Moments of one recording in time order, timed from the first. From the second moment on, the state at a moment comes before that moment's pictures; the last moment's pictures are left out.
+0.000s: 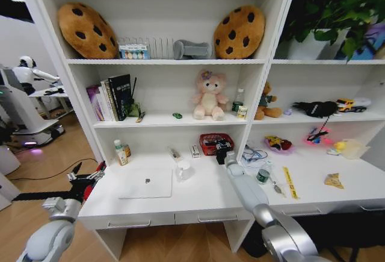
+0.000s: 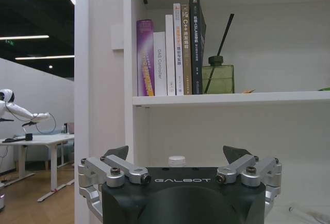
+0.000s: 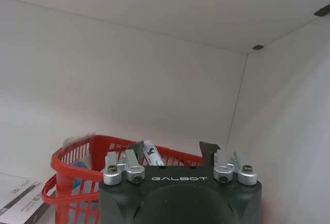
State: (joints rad) left arm 1.53 -0.96 -0.82 -1.92 -0.63 -0.11 -0.06; right arm -0.43 1.34 0.23 0.66 0.12 0.34 0.04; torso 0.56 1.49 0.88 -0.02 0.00
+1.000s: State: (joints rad) left arm 1.53 -0.96 -0.82 -1.92 -0.63 -0.11 -0.06; right arm -0.97 1.13 0.34 1.34 0.36 0.37 0.06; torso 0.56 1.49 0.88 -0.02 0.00
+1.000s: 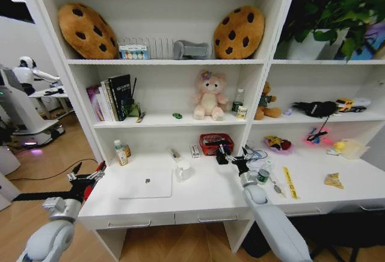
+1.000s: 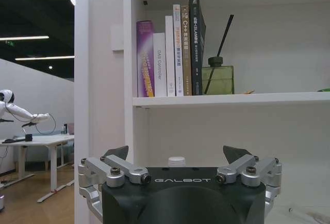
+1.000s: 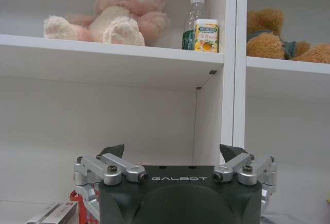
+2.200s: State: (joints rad) left arm 1.53 -0.96 -0.82 -1.92 -0.63 -0.11 -0.06; right arm -1.12 1.17 0.36 1.52 0.28 0.25 0.34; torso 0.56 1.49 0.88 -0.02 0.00
